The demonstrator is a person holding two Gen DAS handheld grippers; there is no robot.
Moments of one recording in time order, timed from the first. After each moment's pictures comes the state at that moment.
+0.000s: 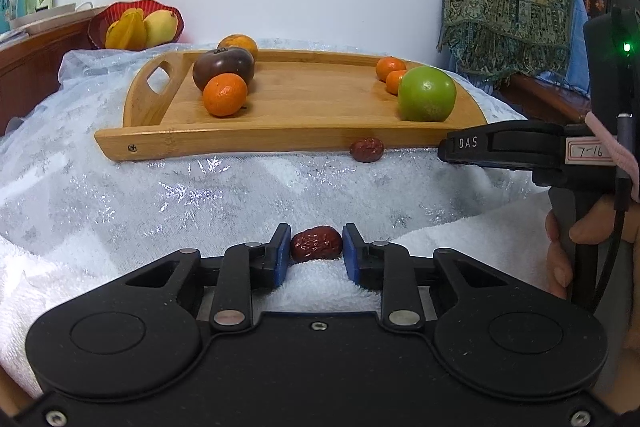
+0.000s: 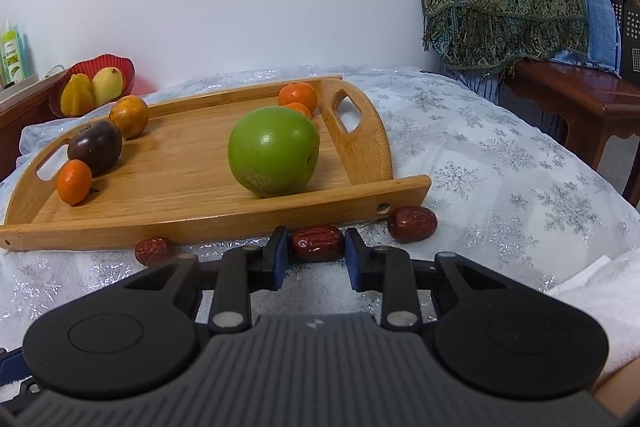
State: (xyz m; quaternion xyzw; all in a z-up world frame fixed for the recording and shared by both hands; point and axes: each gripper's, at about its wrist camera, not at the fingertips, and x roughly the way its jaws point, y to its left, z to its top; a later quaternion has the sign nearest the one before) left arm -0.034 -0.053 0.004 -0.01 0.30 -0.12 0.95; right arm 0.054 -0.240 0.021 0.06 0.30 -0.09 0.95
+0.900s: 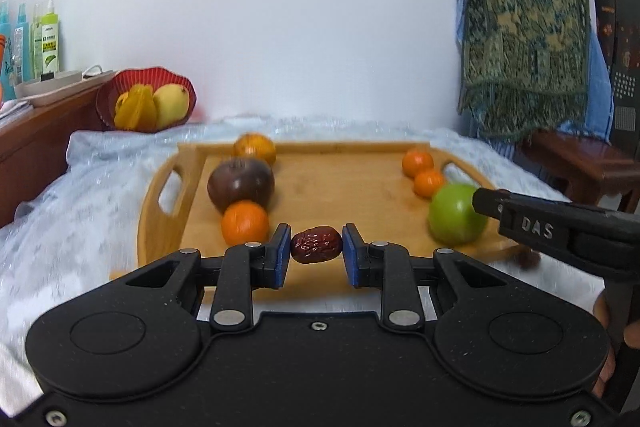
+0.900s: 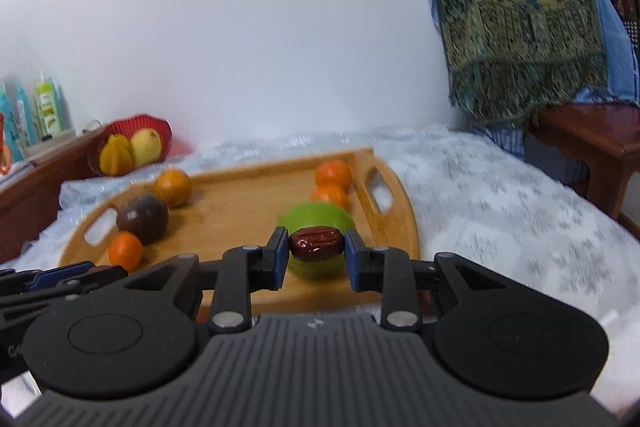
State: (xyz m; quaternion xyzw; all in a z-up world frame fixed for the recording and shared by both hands) left arm 0.033 -0.049 0.066 -0.01 0.23 -0.10 0.97; right arm 0.054 -0.240 0.064 0.07 0.21 -0.03 0.98
